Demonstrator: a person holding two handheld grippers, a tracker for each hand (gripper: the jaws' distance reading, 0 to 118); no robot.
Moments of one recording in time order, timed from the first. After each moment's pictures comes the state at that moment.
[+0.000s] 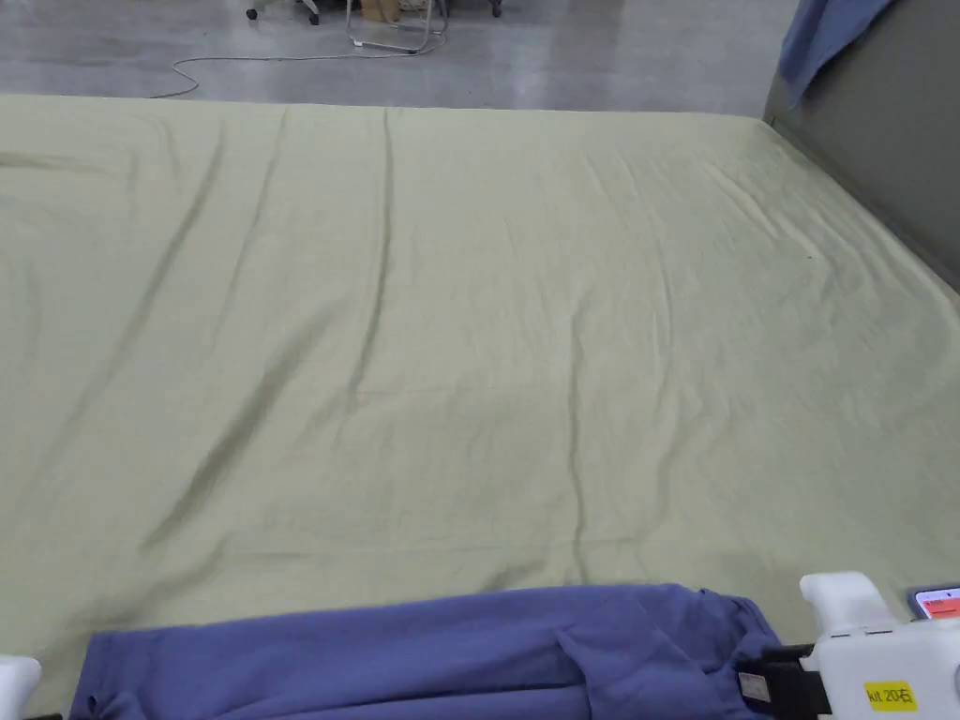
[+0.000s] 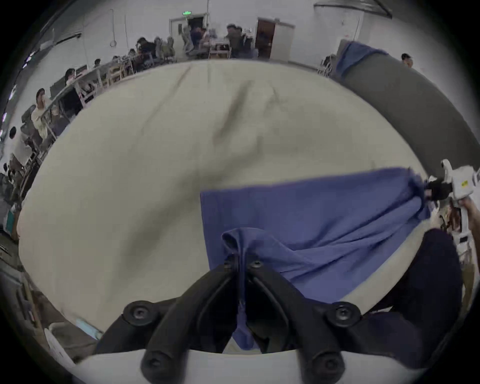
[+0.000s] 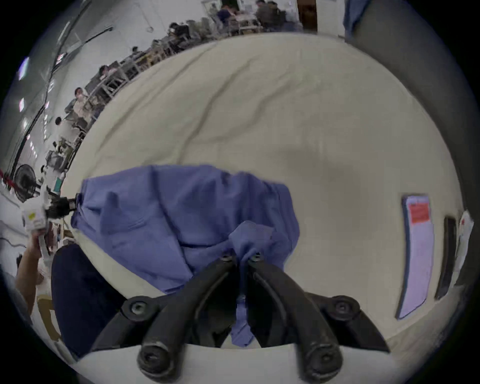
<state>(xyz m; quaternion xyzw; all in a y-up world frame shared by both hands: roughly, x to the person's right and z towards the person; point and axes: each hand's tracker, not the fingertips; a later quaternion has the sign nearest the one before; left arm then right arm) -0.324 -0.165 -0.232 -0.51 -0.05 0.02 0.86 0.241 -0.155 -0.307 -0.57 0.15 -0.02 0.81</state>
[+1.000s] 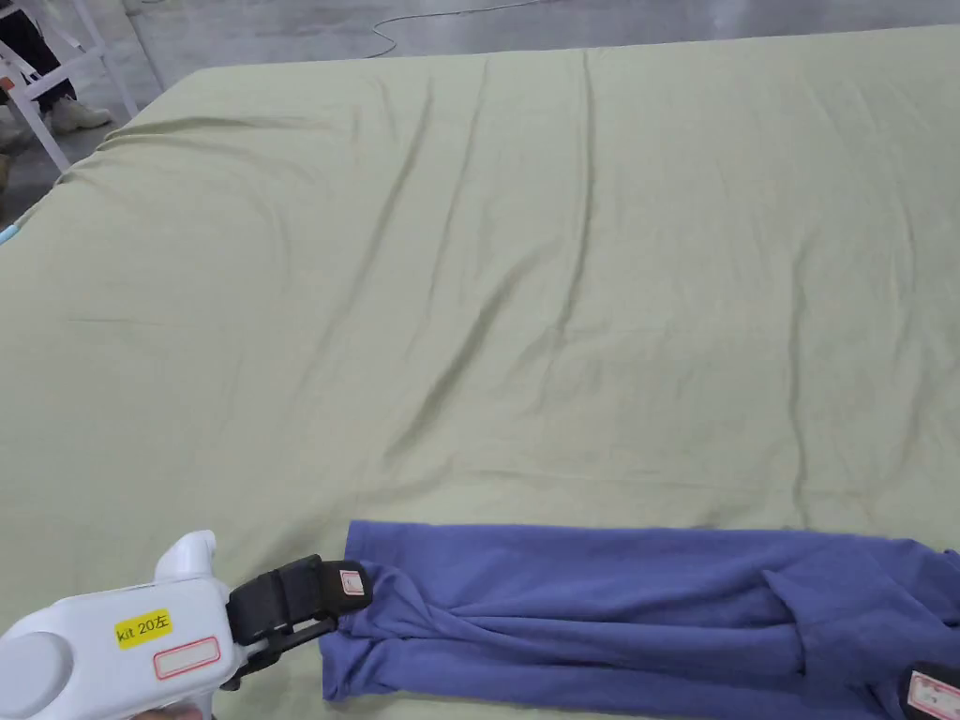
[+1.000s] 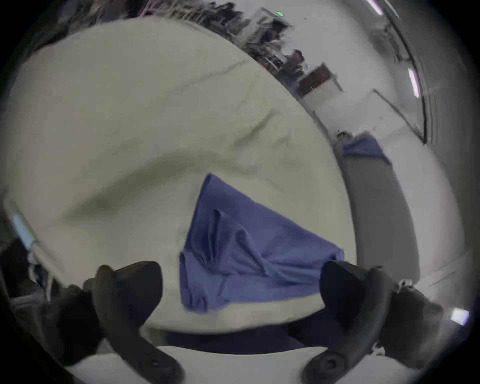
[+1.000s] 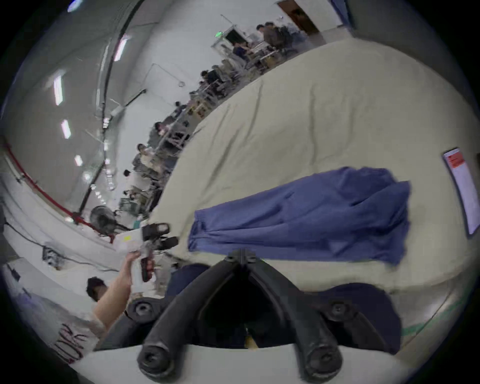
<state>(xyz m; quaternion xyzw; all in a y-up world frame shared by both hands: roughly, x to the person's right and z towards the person) -0.393 -0.155 -0.202 -0.43 -0.06 0.40 0.81 0.179 -0.064 -0.195 -0.46 0.31 -0.25 0.80</state>
